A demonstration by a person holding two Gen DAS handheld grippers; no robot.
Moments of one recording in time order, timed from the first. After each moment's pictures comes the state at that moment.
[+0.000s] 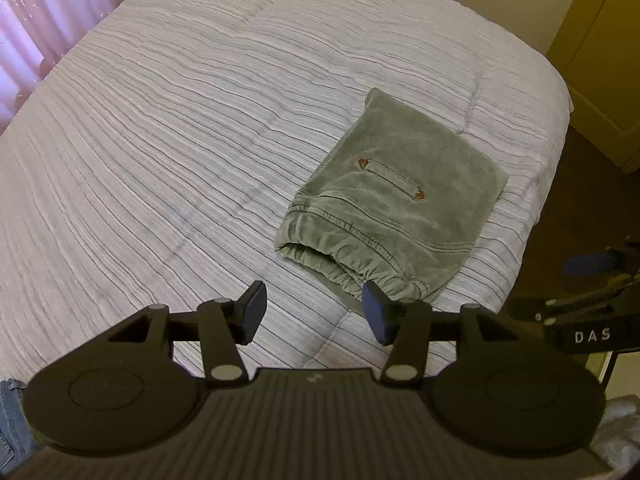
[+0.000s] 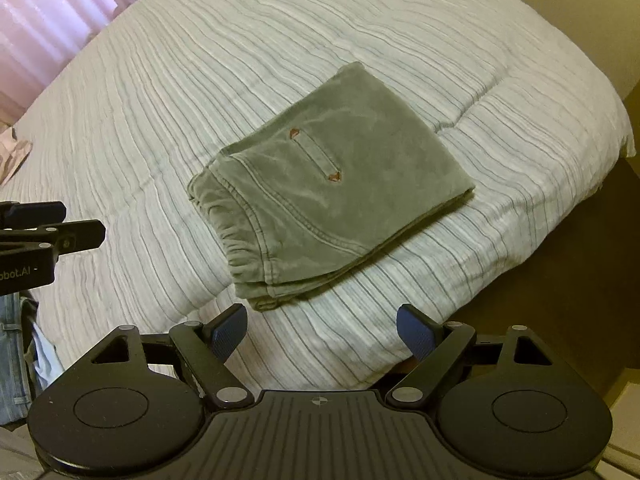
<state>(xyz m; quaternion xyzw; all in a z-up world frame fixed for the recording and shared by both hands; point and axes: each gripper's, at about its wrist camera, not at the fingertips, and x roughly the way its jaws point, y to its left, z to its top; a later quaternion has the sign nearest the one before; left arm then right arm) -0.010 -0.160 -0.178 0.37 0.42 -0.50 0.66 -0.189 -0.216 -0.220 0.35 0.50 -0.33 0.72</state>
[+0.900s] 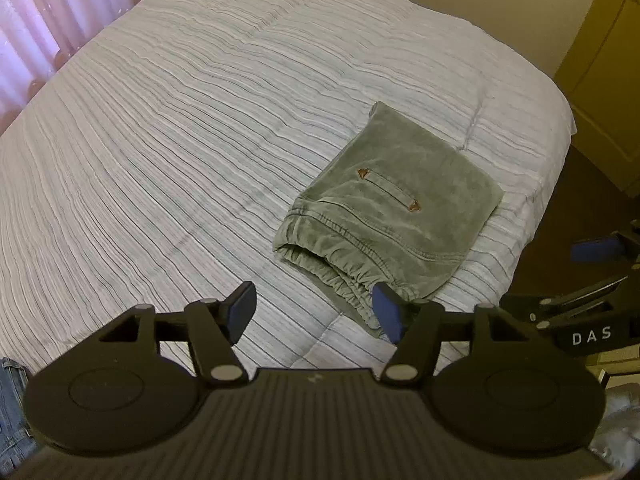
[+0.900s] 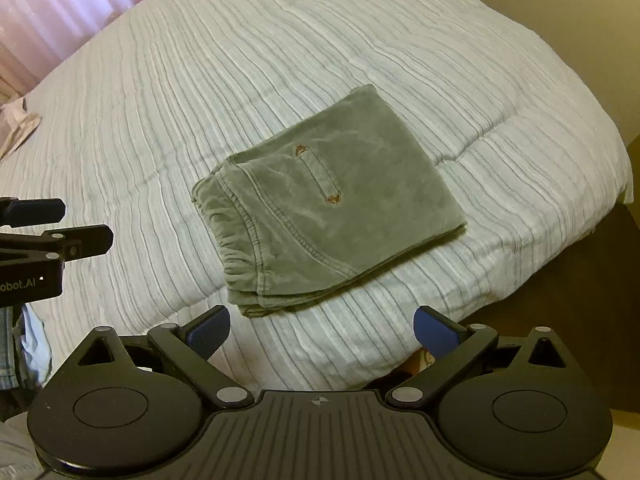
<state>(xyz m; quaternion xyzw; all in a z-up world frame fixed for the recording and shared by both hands) -0.018 -0.151 -0.166 0.35 0.42 -0.48 0.69 -0.184 -0.227 -0.202 0.30 0.52 -0.30 0.74</state>
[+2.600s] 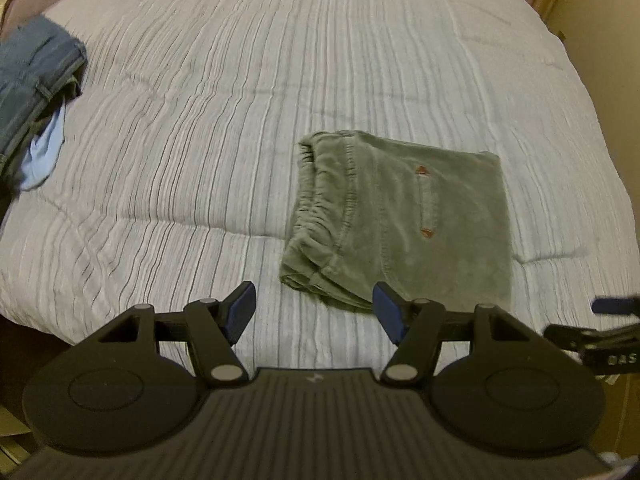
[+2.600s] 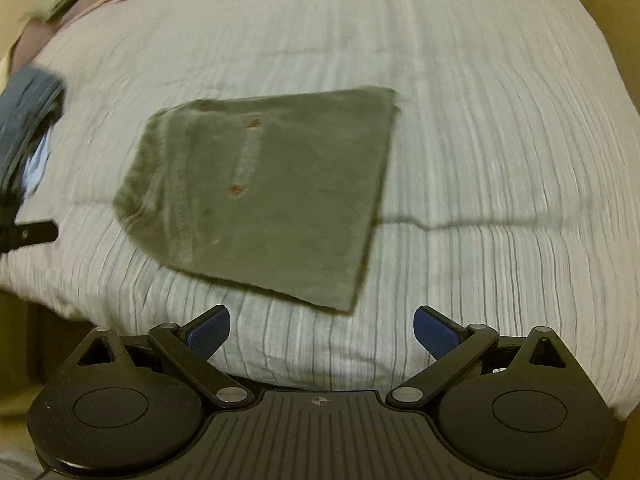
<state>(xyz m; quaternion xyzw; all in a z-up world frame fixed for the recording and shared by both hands) -0.122 -0.141 -0.227 0.07 0.55 -0.19 0.81 -0.248 -0.421 -0.275 0.17 0.60 -0.05 0.78</state>
